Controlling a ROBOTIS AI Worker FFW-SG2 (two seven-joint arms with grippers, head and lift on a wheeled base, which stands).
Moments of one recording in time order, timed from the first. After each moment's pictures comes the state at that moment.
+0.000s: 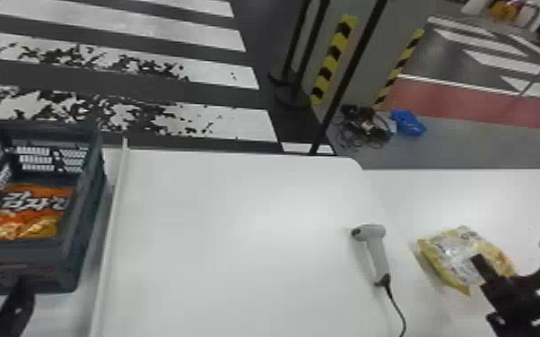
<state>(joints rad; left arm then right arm) 0.61 0.39 -0.12 -1.87 0.34 -0.34 -0.04 0.06 -0.43 -0.77 -1.02 -0.71 0.18 0.22</state>
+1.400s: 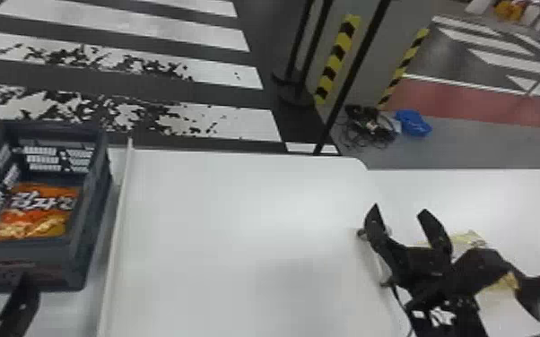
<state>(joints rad) 0.62 0.38 -0.11 -1.87 0.34 -0.35 -0.04 0.47 -0.12 -0.34 -1.86 -0.26 -0.18 0.14</state>
